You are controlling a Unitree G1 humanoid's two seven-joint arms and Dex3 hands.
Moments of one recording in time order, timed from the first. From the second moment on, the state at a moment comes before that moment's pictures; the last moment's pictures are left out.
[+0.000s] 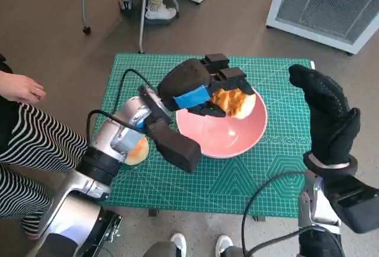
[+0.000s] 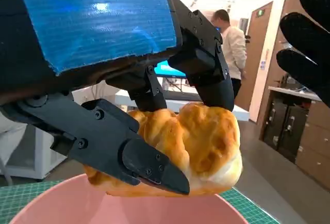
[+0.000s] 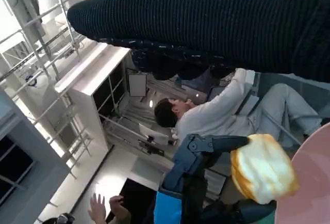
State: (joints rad) left arm -0.91 0.34 -0.44 0.61 0.64 -0.54 0.08; right arm -0.36 -0.15 -0.16 0.20 0.24 -0.67 0.30
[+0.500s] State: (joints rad) left arm -0.92 0.26 -0.48 0.81 0.61 -0.47 -0.19; right arm -0.34 -0.15 -0.16 0.16 0.24 -0.66 0.29
